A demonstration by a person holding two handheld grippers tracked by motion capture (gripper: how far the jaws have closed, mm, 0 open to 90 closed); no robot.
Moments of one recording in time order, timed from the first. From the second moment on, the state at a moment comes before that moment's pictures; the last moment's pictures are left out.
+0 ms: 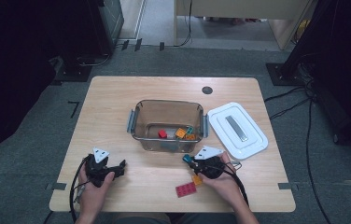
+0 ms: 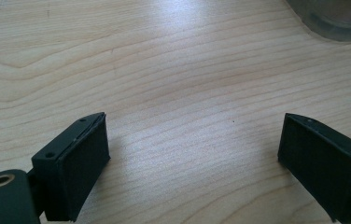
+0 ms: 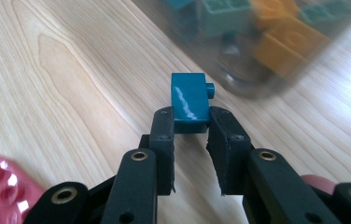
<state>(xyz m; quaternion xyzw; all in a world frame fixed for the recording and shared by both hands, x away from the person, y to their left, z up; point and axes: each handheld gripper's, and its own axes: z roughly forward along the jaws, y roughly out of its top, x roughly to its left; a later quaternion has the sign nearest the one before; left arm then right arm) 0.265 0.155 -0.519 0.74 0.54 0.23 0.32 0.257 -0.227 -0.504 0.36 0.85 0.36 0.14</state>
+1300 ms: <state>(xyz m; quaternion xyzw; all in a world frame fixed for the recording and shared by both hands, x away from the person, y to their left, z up) 0.265 0.155 -0.519 0.74 0.54 0.23 0.32 0.292 -0.319 -0.392 0.44 0.81 0.33 0.18</state>
